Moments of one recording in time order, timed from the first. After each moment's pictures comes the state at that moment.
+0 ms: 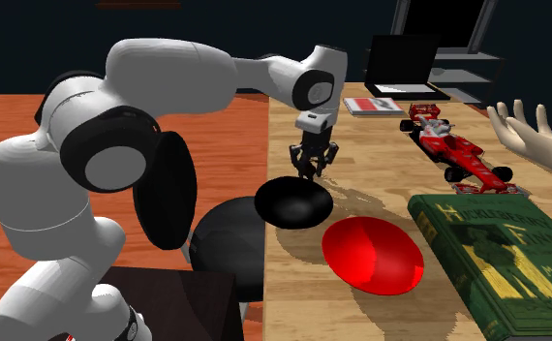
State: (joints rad) arm -0.10 0.26 0.83 -1.63 -0.15 1.75 1.98
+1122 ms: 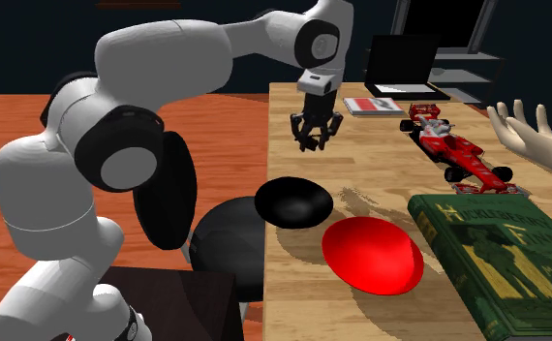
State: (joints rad) arm -0.05 0.29 0.84 -1.37 -0.17 1.50 2.00
